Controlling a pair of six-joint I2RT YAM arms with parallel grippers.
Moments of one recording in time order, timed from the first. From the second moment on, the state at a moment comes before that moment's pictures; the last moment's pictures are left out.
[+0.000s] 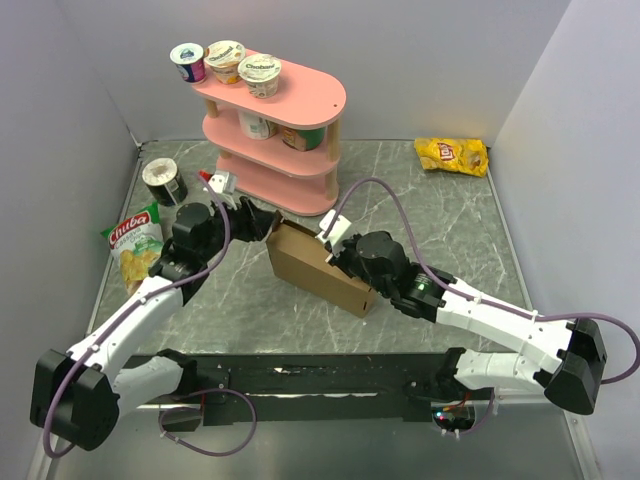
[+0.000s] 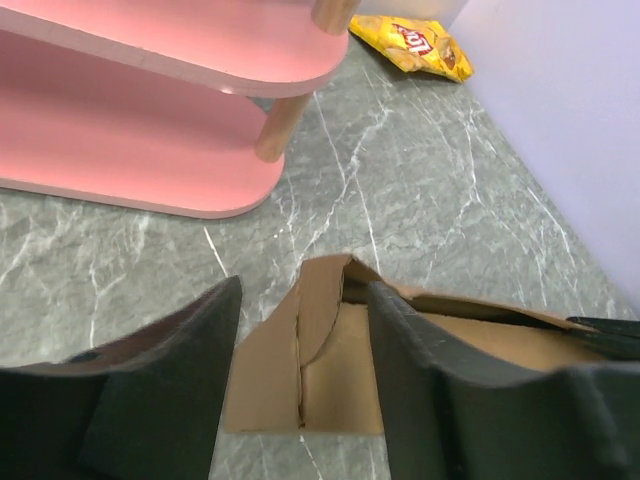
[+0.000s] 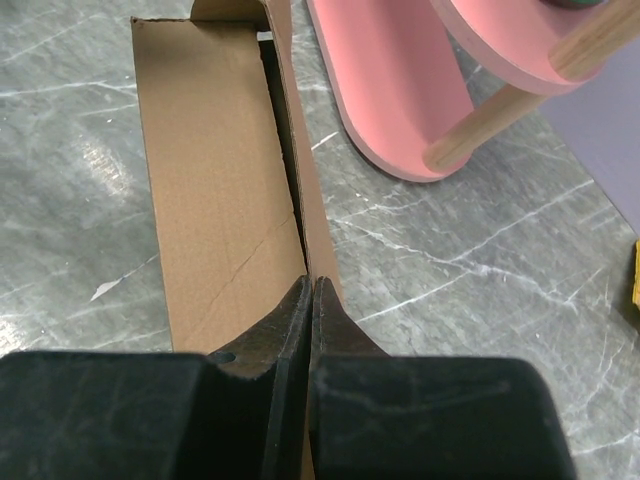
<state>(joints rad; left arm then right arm) -0.39 1.04 0.71 0.20 0.21 -0.38 0.97 1.11 0.88 -0.15 0.30 -0.27</state>
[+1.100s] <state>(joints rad) -0.43 1.20 0.78 0.23 0.27 -0.32 0.96 1.10 0.87 -0.14 0.27 -0.27</state>
